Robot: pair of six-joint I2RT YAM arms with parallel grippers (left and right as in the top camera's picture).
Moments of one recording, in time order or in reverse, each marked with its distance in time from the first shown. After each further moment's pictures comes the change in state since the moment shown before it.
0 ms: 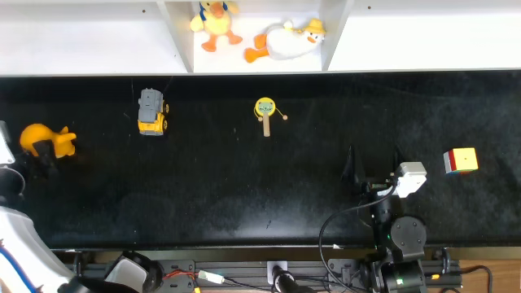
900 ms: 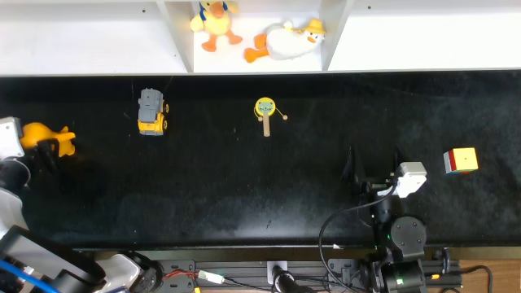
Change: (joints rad) left arm 0.000 0.291 -0.015 0.228 0.101 0.087; right arm 0.000 0.000 0.000 0.001 0.000 0.000
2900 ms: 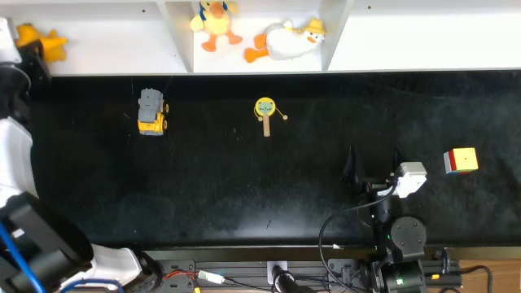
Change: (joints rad) left arm -0.382 0.177 0.388 0.269 -0.128 -0.354; right arm 0.000 0.000 0.000 0.000 0.000 0.000
